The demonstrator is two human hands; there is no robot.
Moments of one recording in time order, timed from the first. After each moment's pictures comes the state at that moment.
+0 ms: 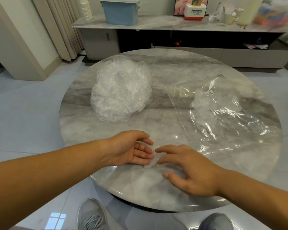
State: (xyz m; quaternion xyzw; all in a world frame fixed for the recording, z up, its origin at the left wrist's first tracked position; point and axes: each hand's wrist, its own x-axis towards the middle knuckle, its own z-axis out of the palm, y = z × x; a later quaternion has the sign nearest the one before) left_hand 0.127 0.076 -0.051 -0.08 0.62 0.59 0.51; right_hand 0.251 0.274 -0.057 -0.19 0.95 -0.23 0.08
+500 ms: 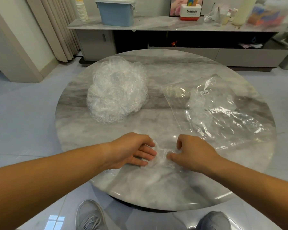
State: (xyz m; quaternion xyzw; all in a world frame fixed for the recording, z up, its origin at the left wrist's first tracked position) left_hand 0.138 0.087 -0.049 0.00 0.70 0.53 0.48; right_hand 0.224 0.276 -0.047 0.17 0.96 -0.15 0.14
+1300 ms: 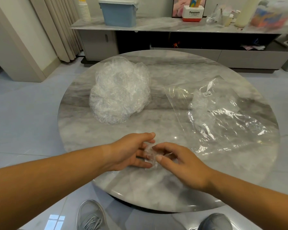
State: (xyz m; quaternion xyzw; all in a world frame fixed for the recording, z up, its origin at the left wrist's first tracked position) left_hand 0.141 0.082 -0.046 -0.01 0.64 0.60 0.49; right_hand 0.242 0.254 -0.063 -0.02 0.87 -0.49 0.07
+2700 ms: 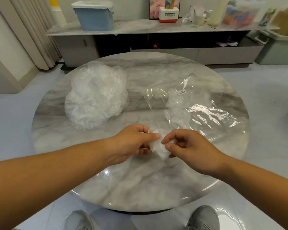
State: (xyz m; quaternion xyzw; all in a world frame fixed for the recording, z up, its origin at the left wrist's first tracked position) left_hand 0.149 0.153 -0.032 0.07 0.68 0.59 0.43; right_hand 0.266 0.317 -0.026 0.10 0.83 -0.55 0.02
